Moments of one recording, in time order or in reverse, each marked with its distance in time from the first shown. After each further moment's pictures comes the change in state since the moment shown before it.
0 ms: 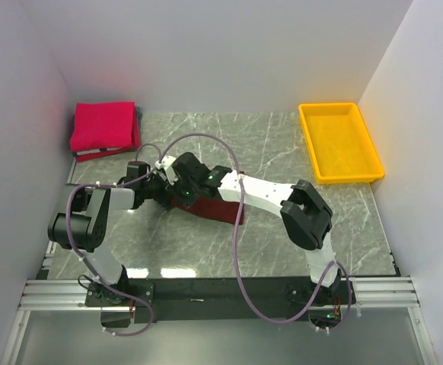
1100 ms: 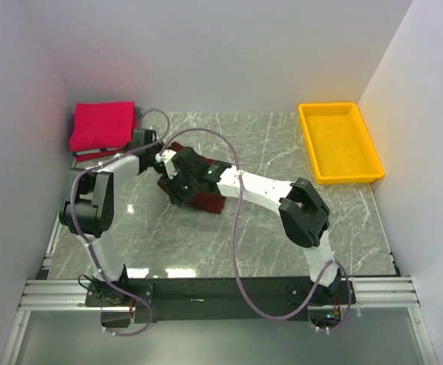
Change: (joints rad) left arm -0.014 0.151 0.457 -0.336 -0.232 0.314; right arm -0.022 0.033 0.078 -0.024 -0.017 0.054
